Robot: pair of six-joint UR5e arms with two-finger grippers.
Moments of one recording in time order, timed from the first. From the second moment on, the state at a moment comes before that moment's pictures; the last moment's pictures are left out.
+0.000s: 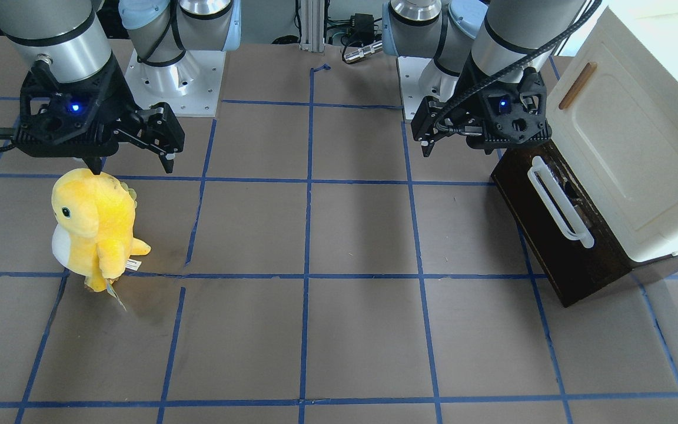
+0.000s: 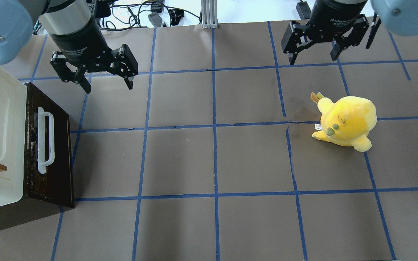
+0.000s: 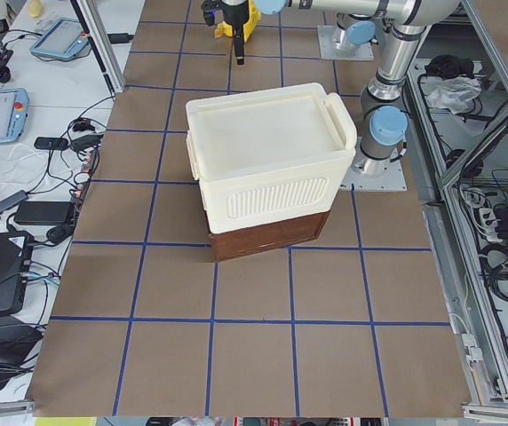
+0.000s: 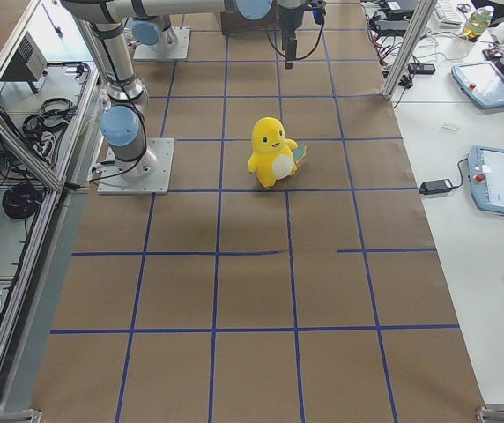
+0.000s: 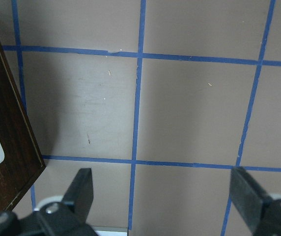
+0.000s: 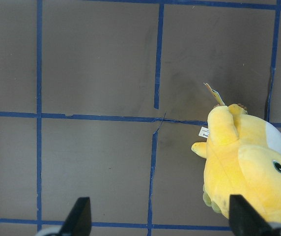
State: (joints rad) left arm -1.63 -1.64 -1.47 -1.69 1.59 -0.13; right arm 1.60 -1.48 1.44 -1.57 -1.58 -0.02
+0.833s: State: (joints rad) left arm -1.77 -1.77 -1.69 -1.58 1.86 -0.40; right arm 1.60 -1.48 1.44 -1.57 -1.58 -0.02
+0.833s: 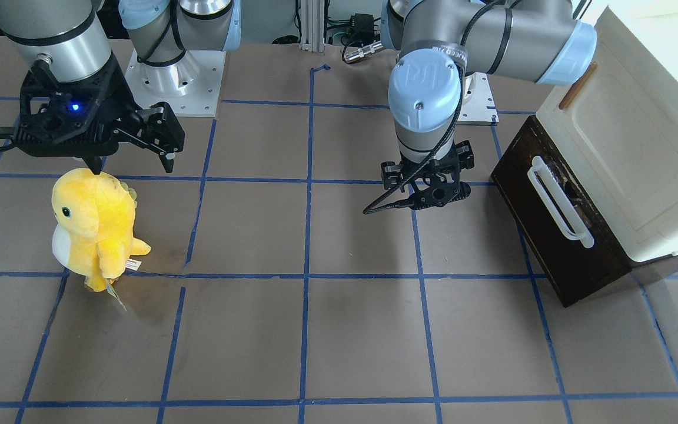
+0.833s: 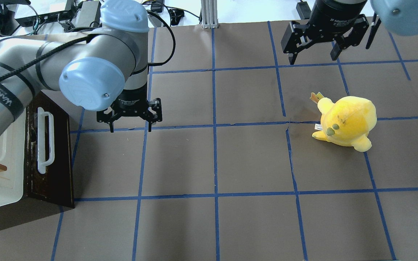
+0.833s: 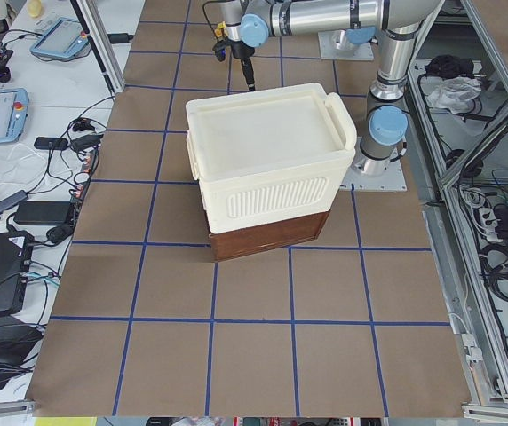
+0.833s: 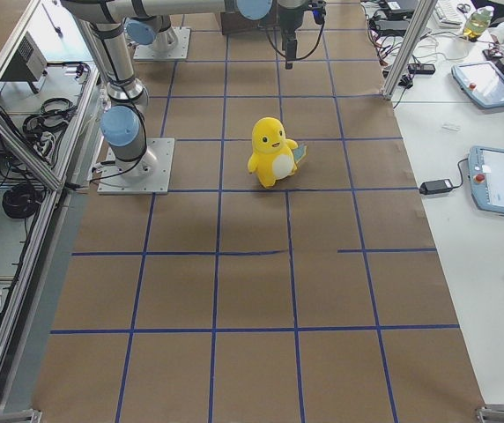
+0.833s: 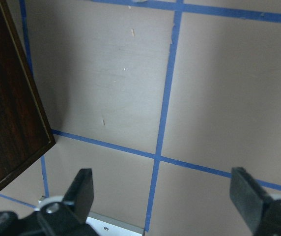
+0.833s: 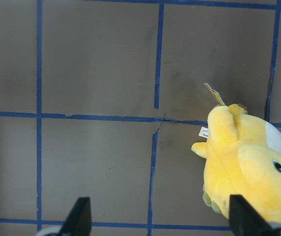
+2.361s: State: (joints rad) left arm -1.72 -2.00 -1.93 -1.74 2.88 -0.64; right arm 1.60 -1.48 1.44 -1.57 -1.58 -0.02
